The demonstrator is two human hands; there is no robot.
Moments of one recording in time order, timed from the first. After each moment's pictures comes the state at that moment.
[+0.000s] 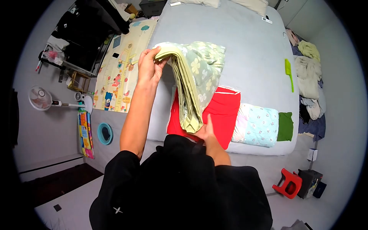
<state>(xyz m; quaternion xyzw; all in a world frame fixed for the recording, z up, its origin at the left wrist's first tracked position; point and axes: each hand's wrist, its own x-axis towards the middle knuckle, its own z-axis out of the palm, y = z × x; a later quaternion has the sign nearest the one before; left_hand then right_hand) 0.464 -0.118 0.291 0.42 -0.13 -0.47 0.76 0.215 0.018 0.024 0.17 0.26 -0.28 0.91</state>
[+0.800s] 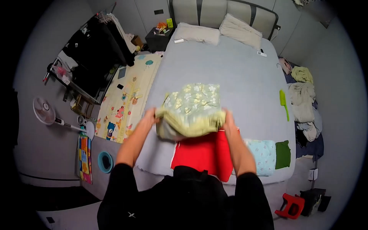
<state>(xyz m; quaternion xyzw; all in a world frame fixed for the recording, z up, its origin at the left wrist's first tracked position) 0.647 -0.151 0.060 0.58 0.00 -0.56 0.58 0.211 -0.228 0.112 -0.12 0.41 -0.39 0.82</state>
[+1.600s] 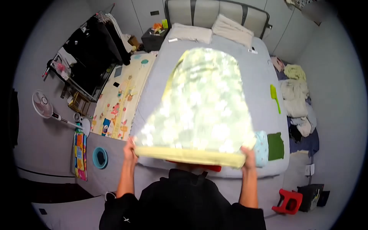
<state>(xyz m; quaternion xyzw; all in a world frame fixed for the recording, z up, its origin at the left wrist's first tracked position) 0.518 0.159 0.184 0.48 -0.13 -0.46 0.74 0.022 0.044 0.224 -0.26 0.38 -0.57 0.68</state>
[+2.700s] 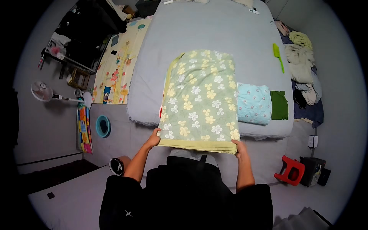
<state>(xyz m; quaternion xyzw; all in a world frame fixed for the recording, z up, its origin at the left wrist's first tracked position) 0.414 0.337 -0.011 0.76 -0.35 -0.52 0.17 -0.110 0.239 0.007 -0.05 0.65 -0.25 0.71</state>
